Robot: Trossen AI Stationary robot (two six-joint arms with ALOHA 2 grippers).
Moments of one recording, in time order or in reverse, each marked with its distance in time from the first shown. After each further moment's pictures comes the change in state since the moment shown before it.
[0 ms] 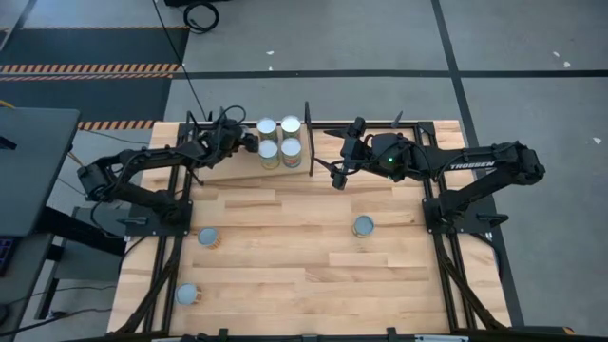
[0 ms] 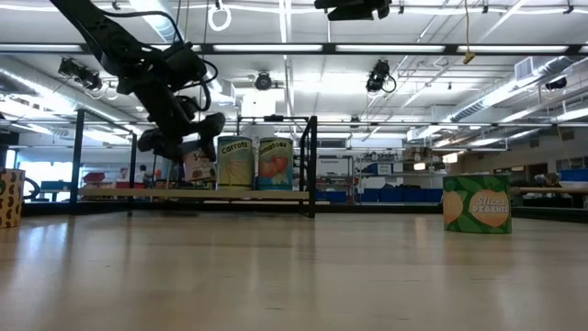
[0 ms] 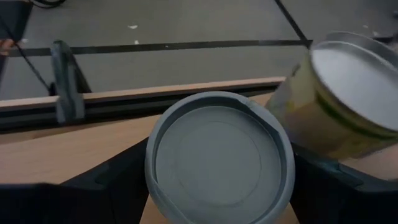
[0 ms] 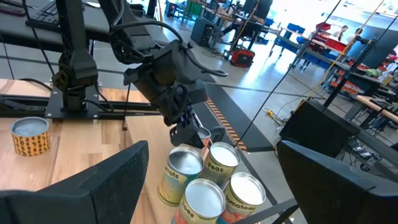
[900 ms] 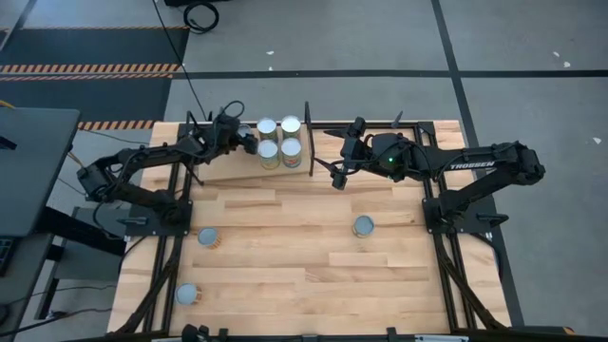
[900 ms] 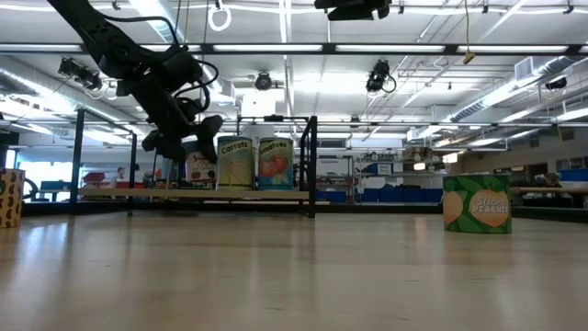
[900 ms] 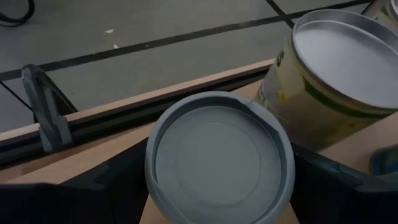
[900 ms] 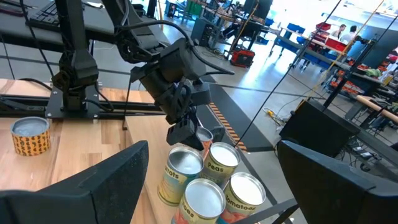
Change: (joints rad) left arm 0.074 0.000 0.000 0.022 0.152 0.211; right arm 0.000 0.000 0.000 0.000 0.000 0.000
